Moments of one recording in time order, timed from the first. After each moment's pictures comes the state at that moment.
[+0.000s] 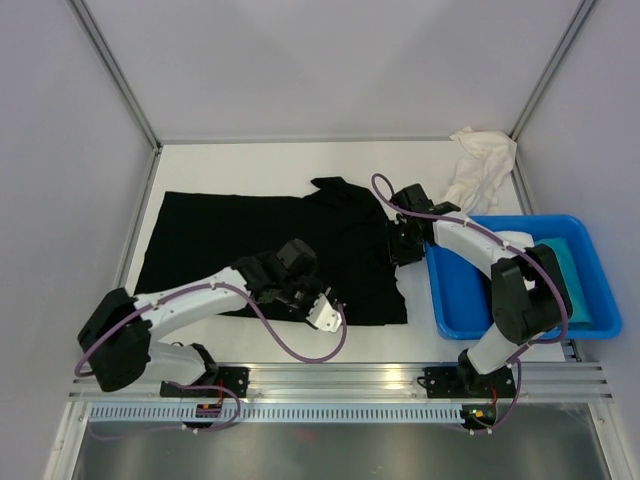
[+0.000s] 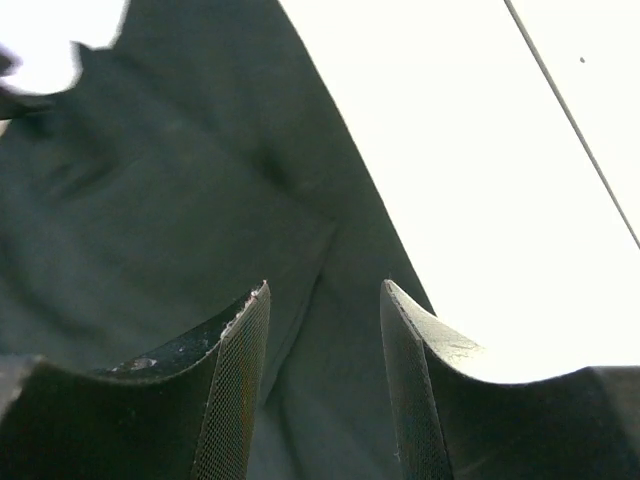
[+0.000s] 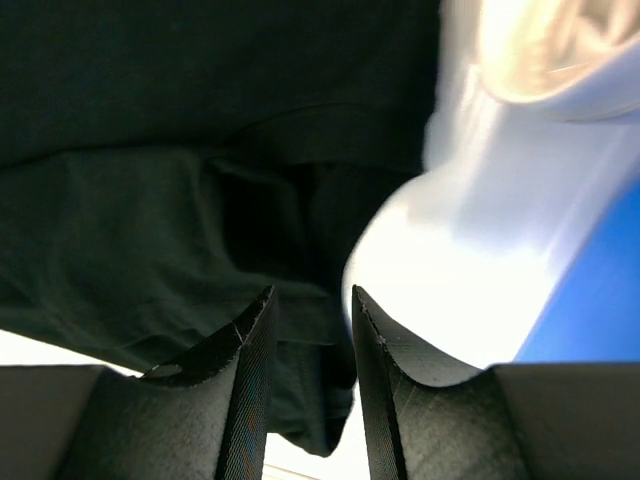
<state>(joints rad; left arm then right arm) -0.89 1.30 0.82 -0.50 0.49 1.20 0.39 1.62 1.07 -0.65 -0.12 0.32</state>
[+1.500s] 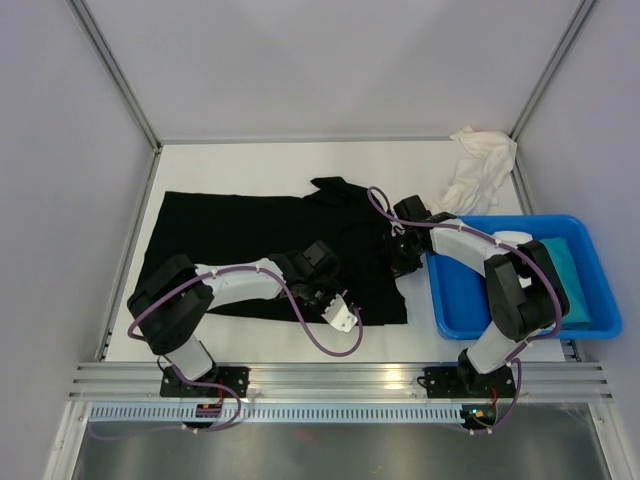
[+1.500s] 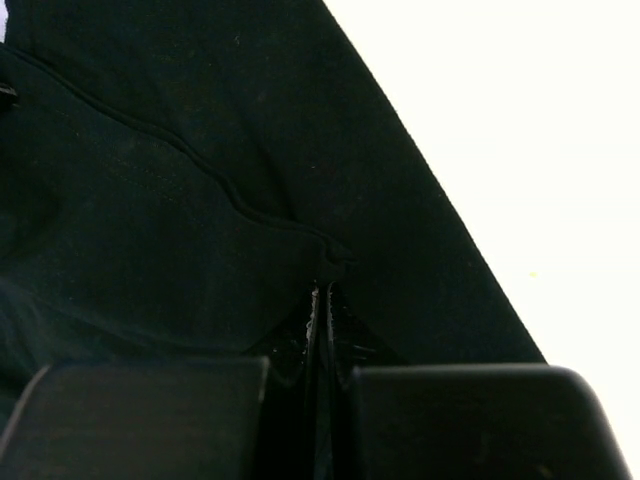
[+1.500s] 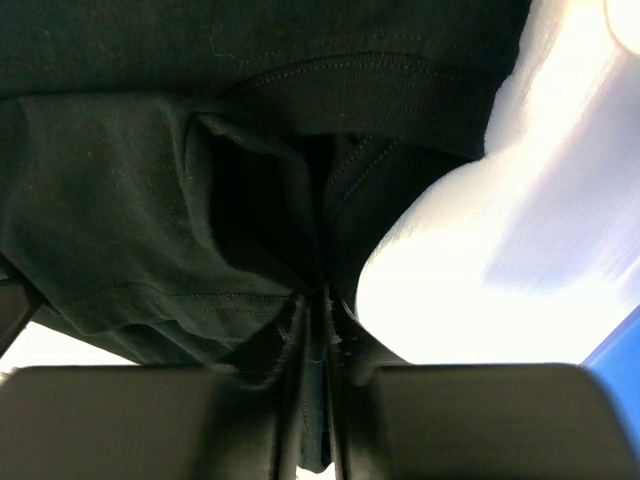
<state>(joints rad) -0.91 1.64 0.88 -0.34 0.42 1.36 0.39 1.65 0.98 -0.58 -0.21 0.28</state>
